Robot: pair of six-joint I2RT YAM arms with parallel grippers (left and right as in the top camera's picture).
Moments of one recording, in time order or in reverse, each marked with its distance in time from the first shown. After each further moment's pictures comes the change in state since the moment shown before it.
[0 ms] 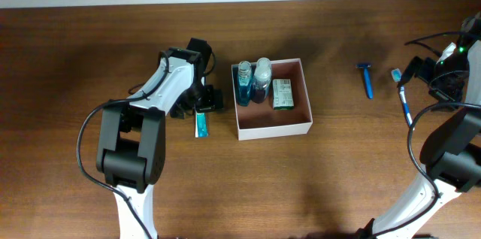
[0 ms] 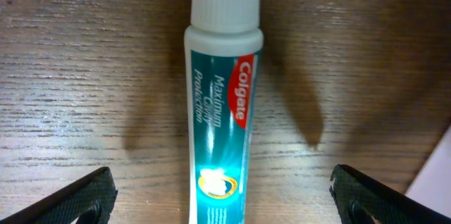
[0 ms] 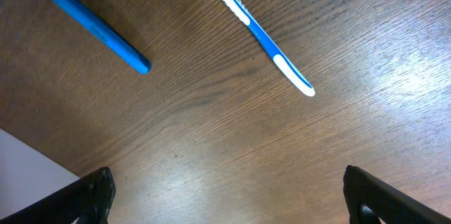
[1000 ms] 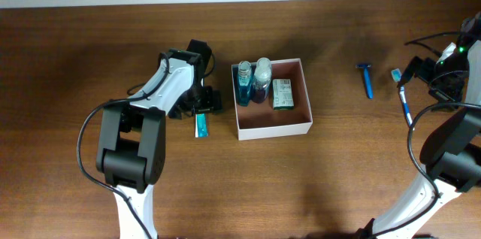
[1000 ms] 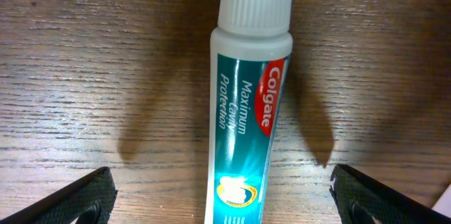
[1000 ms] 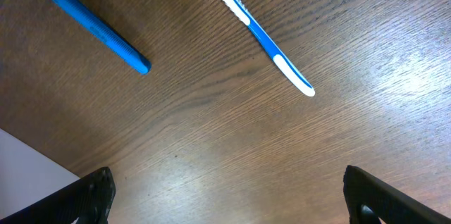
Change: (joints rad) left arm 0.000 0.000 -0.016 0.013 -0.035 0.000; right arm 0.000 0.000 0.000 0.000 0.000 0.000
